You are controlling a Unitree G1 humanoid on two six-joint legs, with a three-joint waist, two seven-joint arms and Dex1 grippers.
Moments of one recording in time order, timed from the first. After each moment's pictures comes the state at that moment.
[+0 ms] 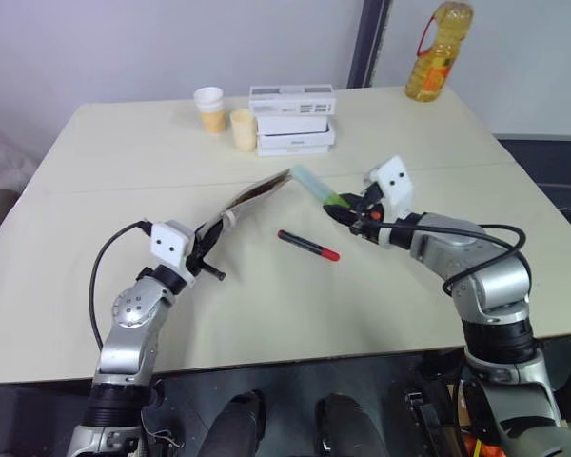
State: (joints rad) left arm -0.18 0.33 0.06 -0.05 -0.24 -0.02 -0.48; right arm -0.57 -0.45 0.02 -0.28 0.34 0.89 0.58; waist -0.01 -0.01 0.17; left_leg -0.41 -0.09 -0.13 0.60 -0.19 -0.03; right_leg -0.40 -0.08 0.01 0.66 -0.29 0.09
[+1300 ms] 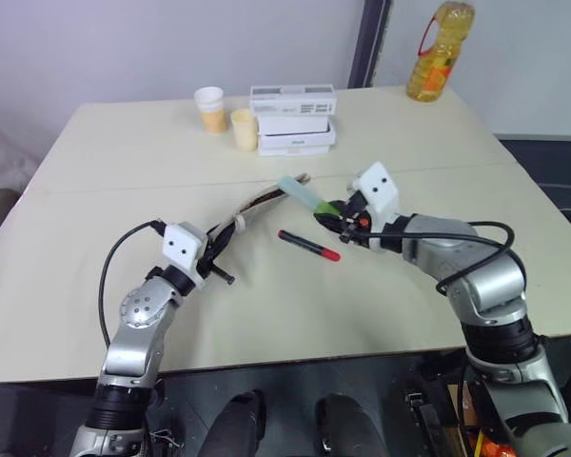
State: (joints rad) left arm -0.17 0.32 0.02 -0.10 -0.21 -0.01 -0.49; right arm -0.59 -0.49 0.11 -0.31 0.33 0.91 0.56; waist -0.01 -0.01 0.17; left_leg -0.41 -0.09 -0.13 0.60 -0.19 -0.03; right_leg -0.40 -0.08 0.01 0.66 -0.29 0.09
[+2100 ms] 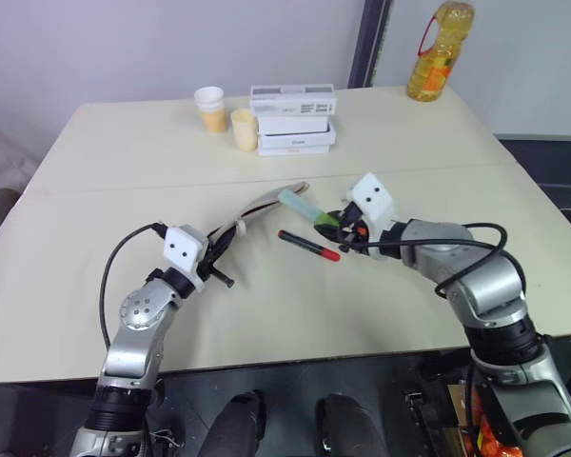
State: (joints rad) left arm -0.17 0.32 0.02 -0.09 -0.21 -0.01 -0.50; right arm -0.58 -0.54 0.15 -0.32 0.32 0.92 0.59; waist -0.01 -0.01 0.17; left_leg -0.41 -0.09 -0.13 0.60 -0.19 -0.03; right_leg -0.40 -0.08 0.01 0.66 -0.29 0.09
